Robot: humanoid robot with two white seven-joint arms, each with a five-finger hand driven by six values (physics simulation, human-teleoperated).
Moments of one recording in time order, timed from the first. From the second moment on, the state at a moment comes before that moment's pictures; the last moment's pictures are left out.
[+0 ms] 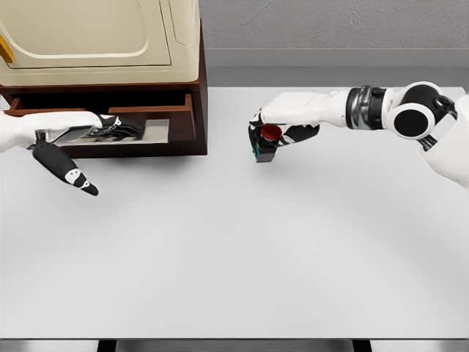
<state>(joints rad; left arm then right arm) -1.00 1.18 -1.09 -1.74 0.66 0.05 -0.61 -1.00 -0.63 0.99 -1.42 0.15 -0.33 0.61</state>
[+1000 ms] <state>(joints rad) -0.98 1.21 -1.08 -1.76 0.69 0.04 -0.60 -1.03 -0.61 0.99 -1.42 0.15 -0.33 0.61</state>
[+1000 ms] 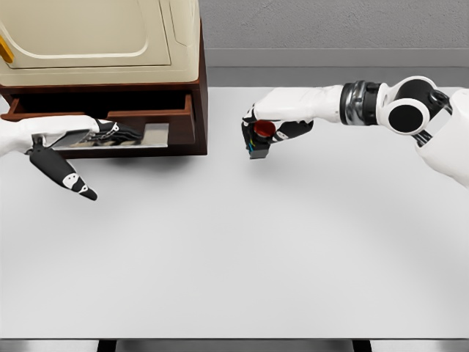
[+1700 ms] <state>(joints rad) -0.98 1.23 -1.06 -1.76 0.66 0.04 -0.61 -1.09 -0.59 0.99 -1.43 0.15 -0.32 0.61</state>
